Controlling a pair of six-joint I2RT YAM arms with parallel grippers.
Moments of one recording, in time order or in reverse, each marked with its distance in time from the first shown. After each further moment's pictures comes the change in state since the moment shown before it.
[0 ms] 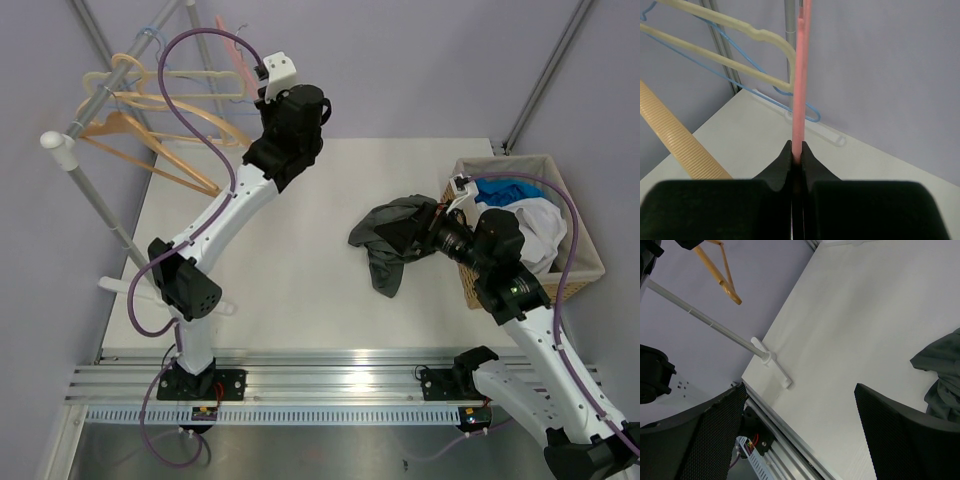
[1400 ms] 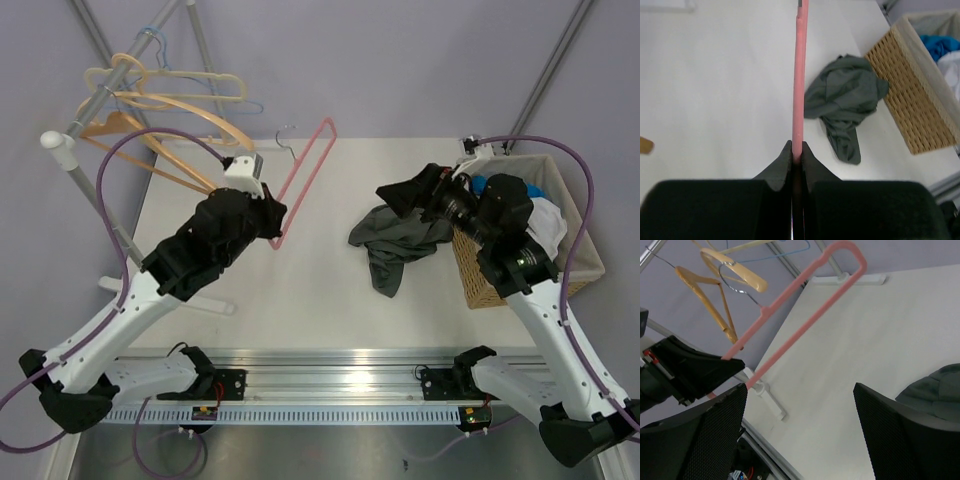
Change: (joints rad) left arm -0.150 -0.882 -0.879 -0.183 0.849 -0.256; right arm 0.000 0.187 0.289 -0.057 0.106 -0.041
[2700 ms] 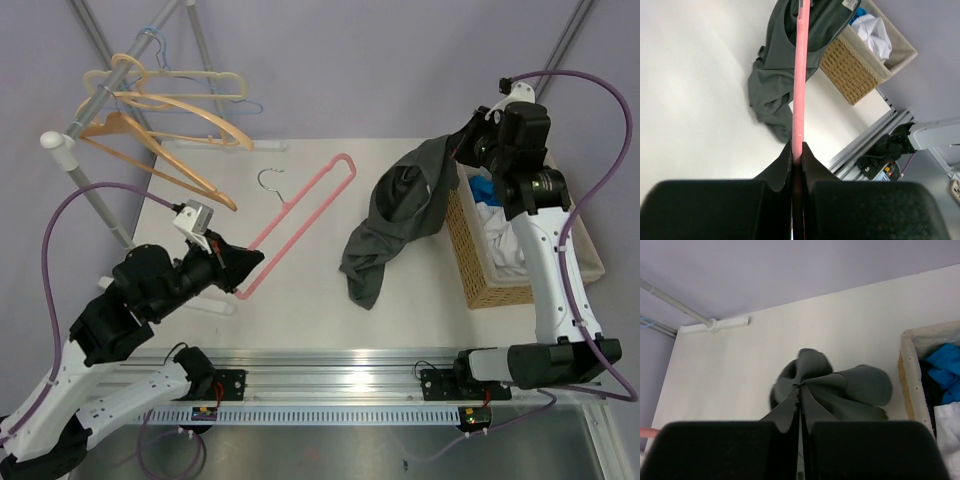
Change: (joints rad) left arm 0.000 -0.385 -0.117 -0.130 0.316 0.000; right arm -0.273 0.350 0.455 -0.331 0.260 -0.222
